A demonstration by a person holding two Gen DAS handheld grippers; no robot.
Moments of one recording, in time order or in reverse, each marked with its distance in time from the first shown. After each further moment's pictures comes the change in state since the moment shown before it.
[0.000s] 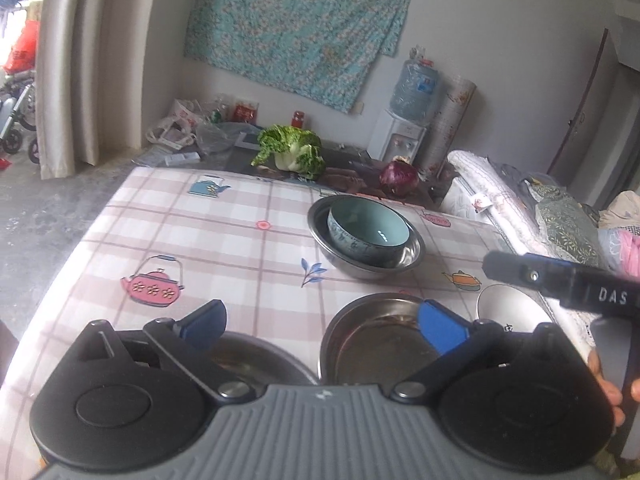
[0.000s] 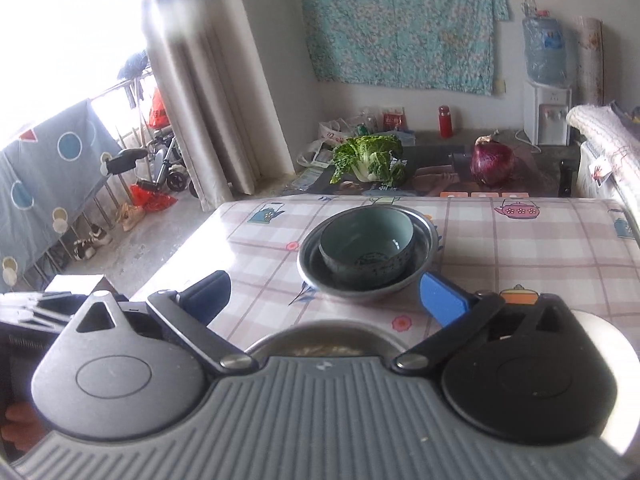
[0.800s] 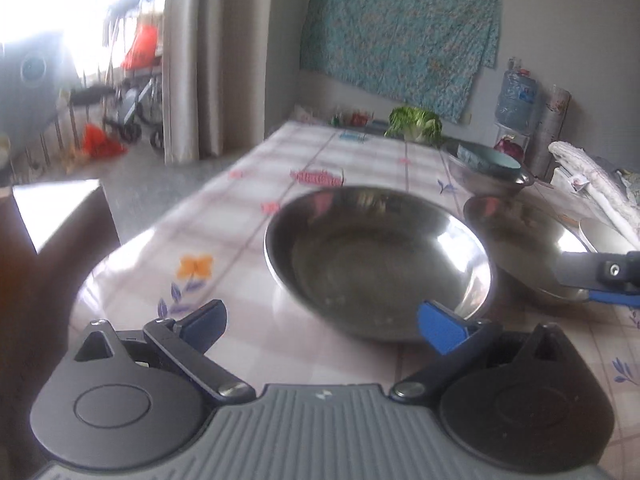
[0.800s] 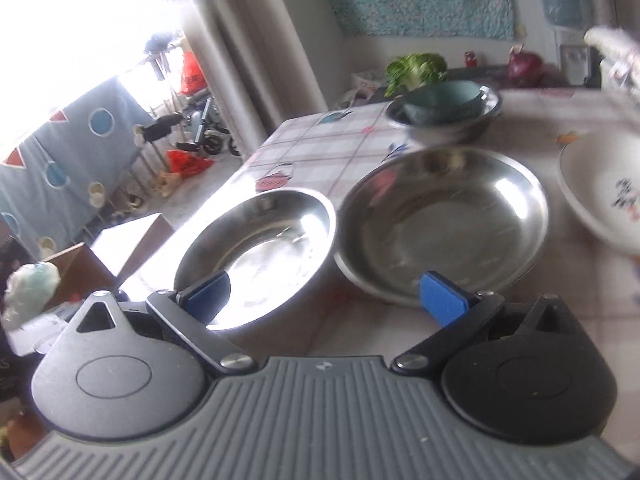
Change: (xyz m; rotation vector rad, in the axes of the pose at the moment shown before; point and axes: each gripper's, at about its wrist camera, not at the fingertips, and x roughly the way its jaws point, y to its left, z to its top) left arm -0.074 0.045 -0.154 -0.106 -0.048 0.325; right arm -0.058 0.090 -0.146 0.092 0.111 0.117
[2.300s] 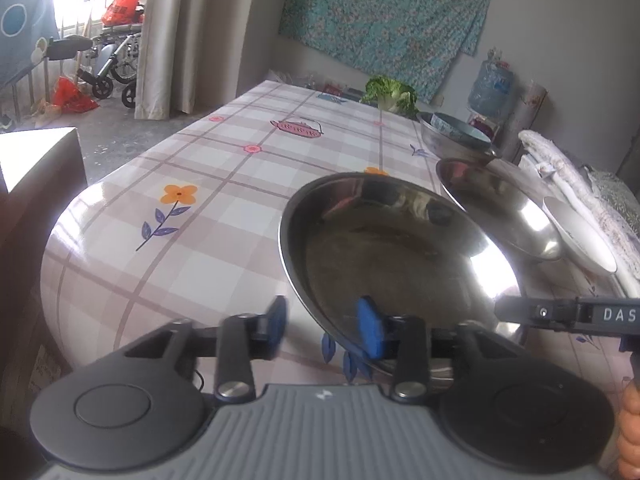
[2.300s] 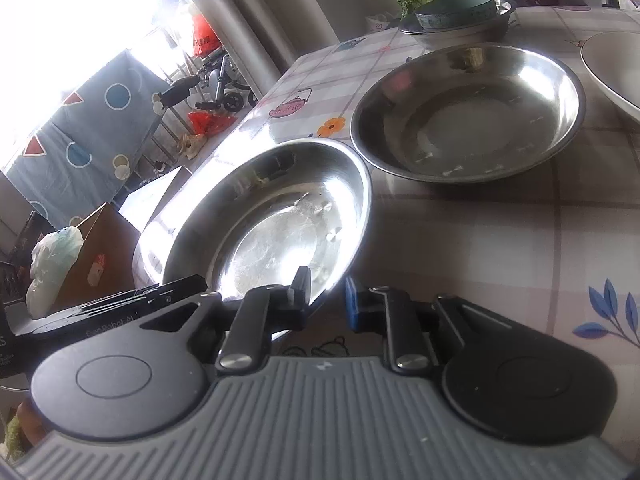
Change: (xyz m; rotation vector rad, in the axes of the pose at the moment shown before) left arm -0.022 0.010 -0.036 -0.047 0.064 -0.127; right arm 0.038 -0.016 -0.032 0.061 0.161 0.086
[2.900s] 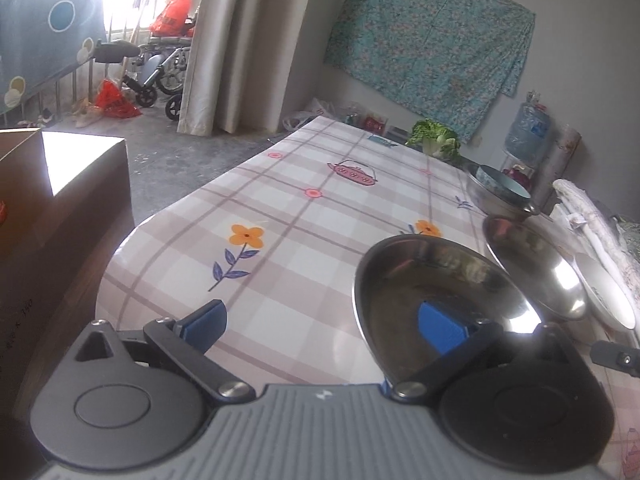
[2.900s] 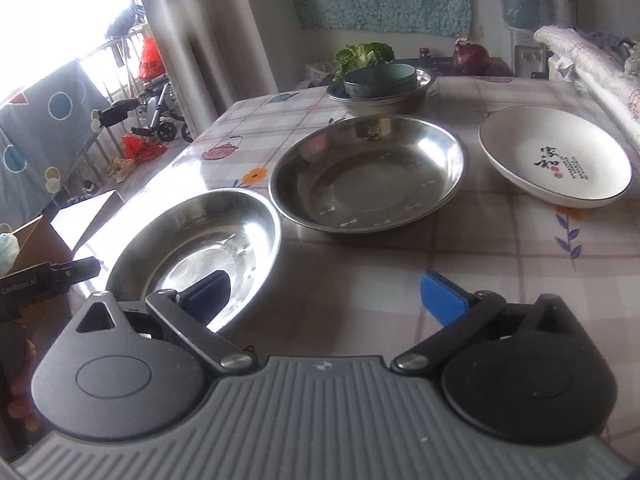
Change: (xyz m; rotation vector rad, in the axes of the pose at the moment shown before) left arm -0.015 0.032 0.023 -0.087 -0.071 0.093; right arm -0.057 -0.004 -0.004 -0.085 -0.141 -0.277
